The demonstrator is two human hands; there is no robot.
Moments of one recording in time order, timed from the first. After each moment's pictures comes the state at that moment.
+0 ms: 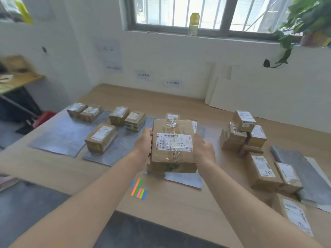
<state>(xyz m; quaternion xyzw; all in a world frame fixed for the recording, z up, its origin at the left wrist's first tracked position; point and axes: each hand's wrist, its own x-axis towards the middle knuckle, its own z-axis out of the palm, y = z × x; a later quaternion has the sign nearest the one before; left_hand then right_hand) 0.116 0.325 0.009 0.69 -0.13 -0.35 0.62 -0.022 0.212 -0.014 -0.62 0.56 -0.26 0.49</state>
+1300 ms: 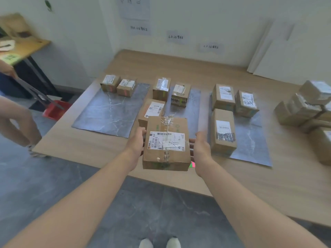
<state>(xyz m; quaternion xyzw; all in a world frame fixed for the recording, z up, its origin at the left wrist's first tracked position) 0.428 0.541 -0.094 0.72 -0.08 -0.41 0.56 0.278 0.427 -0.110 -0.42 0.60 -0.20 0.65</state>
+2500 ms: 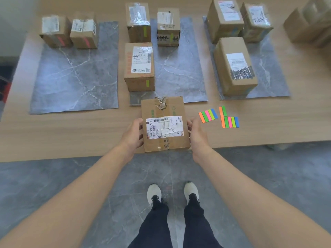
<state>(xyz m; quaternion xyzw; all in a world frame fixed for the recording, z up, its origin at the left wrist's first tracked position) 0.515 0.561 -0.253 0.71 -0.09 -0.54 0.43 0.340 0.492 -0.263 -0.31 0.68 -0.19 0.64</state>
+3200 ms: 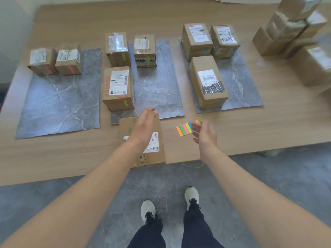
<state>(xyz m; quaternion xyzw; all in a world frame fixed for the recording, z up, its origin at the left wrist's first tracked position) 0.425 0.477 -0.186 0.70 -0.29 -0.49 0.42 0.246 0.421 -0.238 -0.32 0.68 -0.29 0.60</state>
